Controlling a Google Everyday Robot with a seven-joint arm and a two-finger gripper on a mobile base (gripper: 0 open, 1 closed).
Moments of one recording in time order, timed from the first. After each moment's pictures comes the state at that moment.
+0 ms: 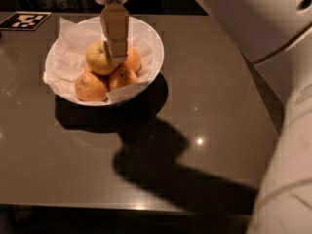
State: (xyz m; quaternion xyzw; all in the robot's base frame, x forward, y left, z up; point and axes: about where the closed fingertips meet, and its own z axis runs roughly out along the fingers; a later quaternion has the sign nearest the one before) arm 0.578 0.092 1.012 -0.80 0.58 -0.08 0.17
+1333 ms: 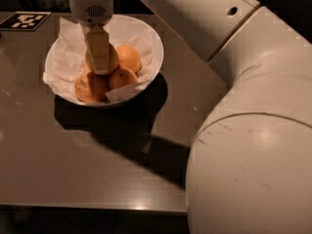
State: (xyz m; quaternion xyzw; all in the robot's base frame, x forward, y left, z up) arm 0.597 0.144 0.951 -0.82 0.56 -0.02 0.12
